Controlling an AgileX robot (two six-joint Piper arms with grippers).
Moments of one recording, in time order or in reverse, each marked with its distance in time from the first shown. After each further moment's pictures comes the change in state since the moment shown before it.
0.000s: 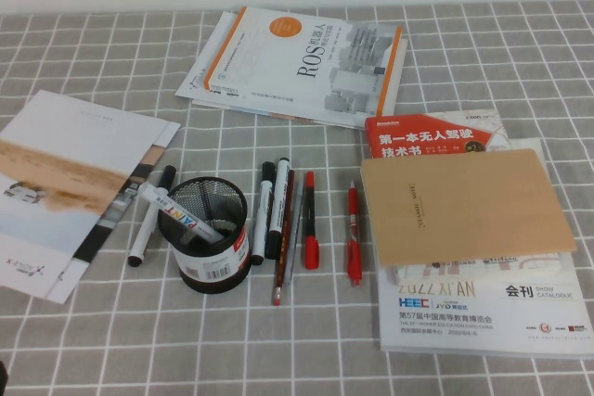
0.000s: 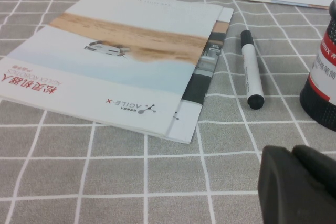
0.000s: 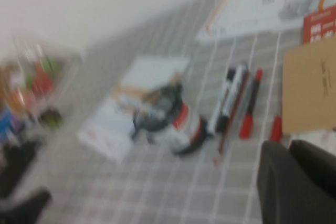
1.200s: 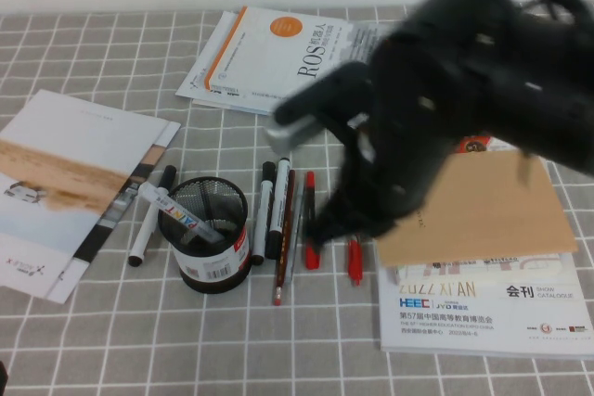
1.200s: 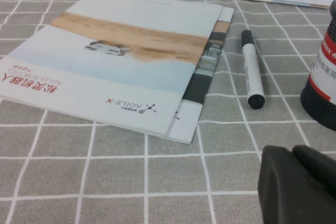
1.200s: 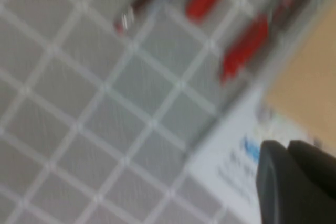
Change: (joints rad) right arm 0.819 1.476 -1.168 -1.095 0.464 0.411; left arm 0.000 0.000 0.000 0.000 0.000 0.000
